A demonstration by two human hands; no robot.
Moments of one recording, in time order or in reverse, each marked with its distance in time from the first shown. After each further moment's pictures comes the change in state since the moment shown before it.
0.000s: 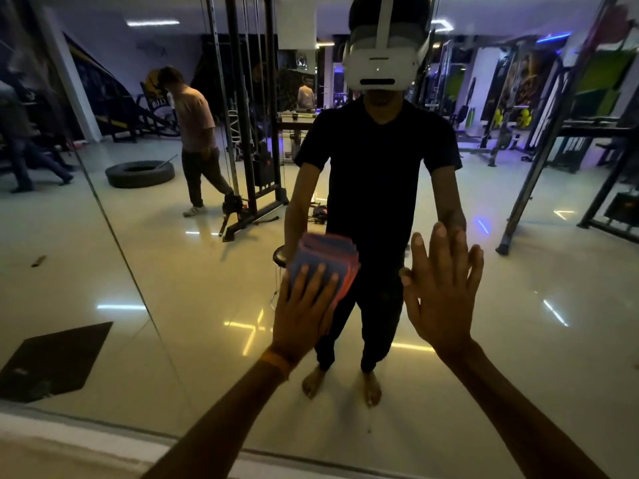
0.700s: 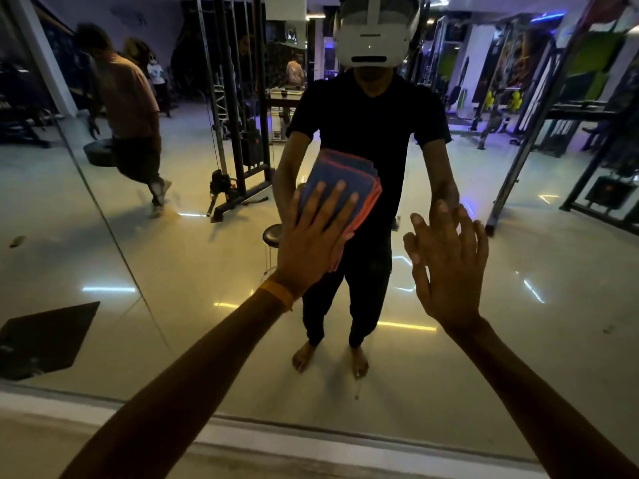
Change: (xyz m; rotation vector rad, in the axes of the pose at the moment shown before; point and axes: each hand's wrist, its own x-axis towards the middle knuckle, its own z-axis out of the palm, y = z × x) left_hand 0.091 0.003 -0.027 -0.004 0.093 0.141; right_hand -0.009 0.020 -0.033 0.052 -0.058 -0.048
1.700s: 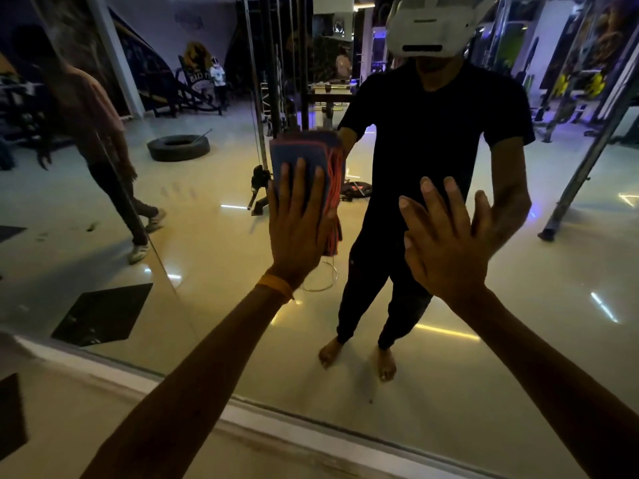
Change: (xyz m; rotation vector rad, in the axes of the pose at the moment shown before) left_hand 0.005 -0.014 -0.002 -0.016 0.053 -0.378; right_hand 0.041 0.016 0.037 -0.028 0.154 -0.276
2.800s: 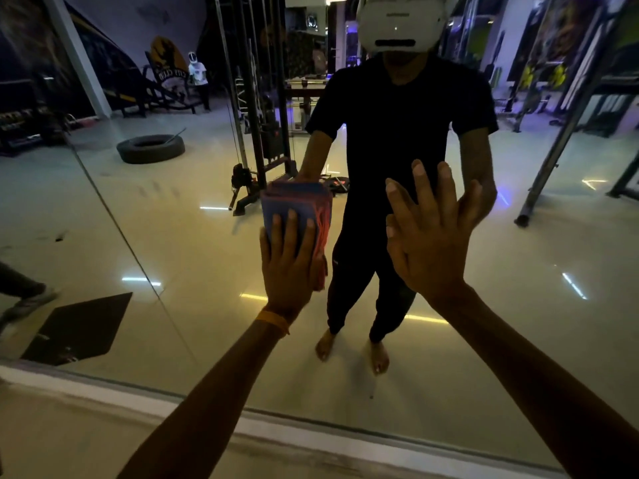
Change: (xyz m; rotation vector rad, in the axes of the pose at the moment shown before) left_hand -0.082 -0.017 0.022 -0.011 -0.027 -0.003; right_hand 0.009 -0.036 0.005 0.019 -0.025 0.168
